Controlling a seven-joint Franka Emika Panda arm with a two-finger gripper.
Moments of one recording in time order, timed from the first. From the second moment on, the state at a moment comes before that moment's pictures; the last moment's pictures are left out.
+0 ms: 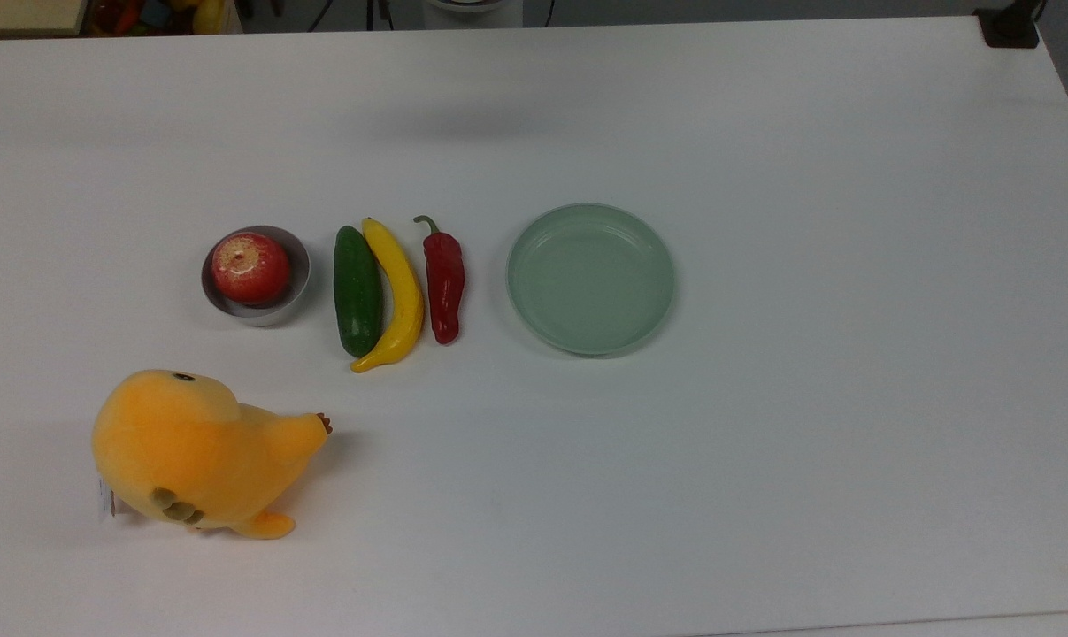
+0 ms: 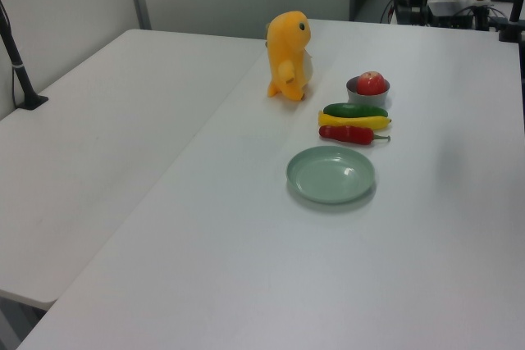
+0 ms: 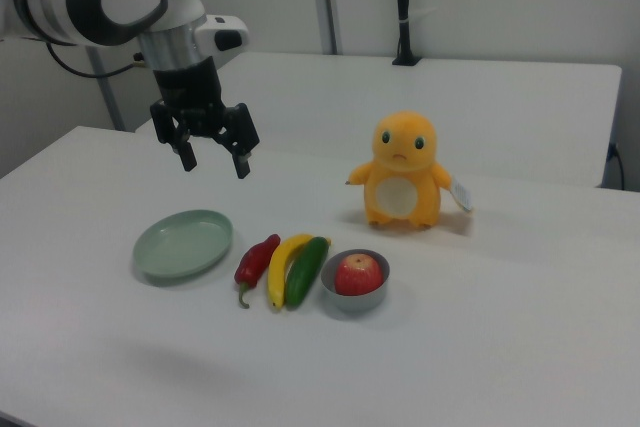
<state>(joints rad) -0.04 -0.07 -0.04 -1.73 -0.05 1.68 -0.17</state>
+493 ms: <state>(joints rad) -0.20 0.04 -0.05 -1.63 0.03 1.70 -0.35</state>
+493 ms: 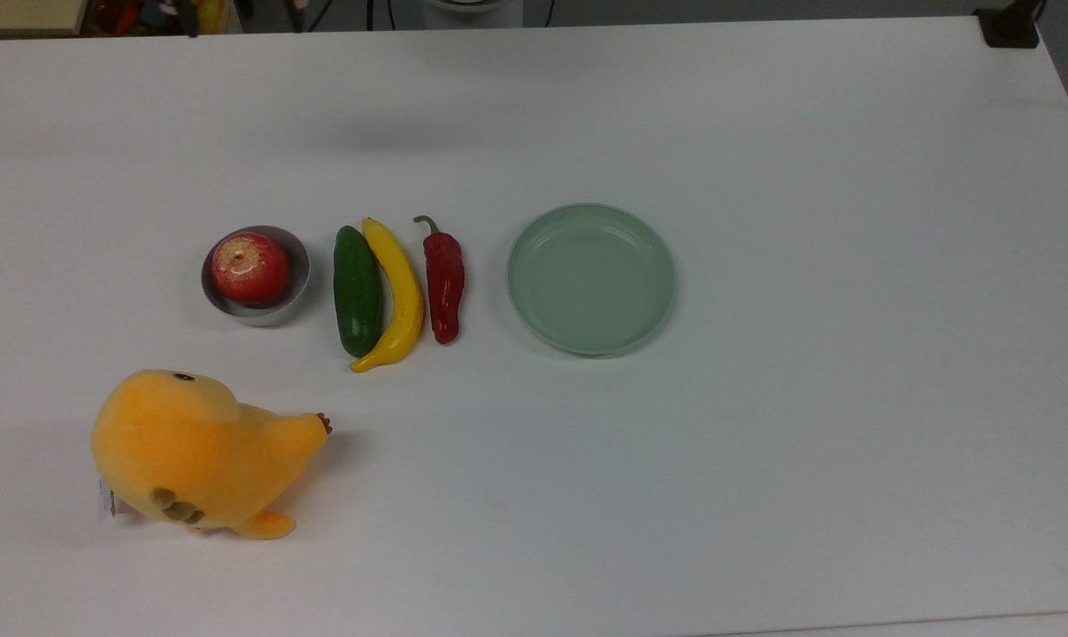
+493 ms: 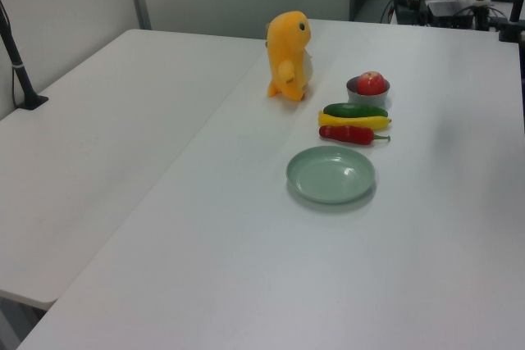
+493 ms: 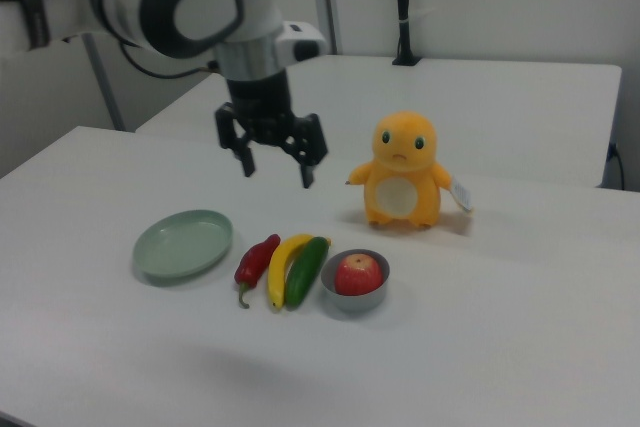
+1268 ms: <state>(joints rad) -0.26 0.26 -0.05 -1.61 0.04 1.99 -0.37</state>
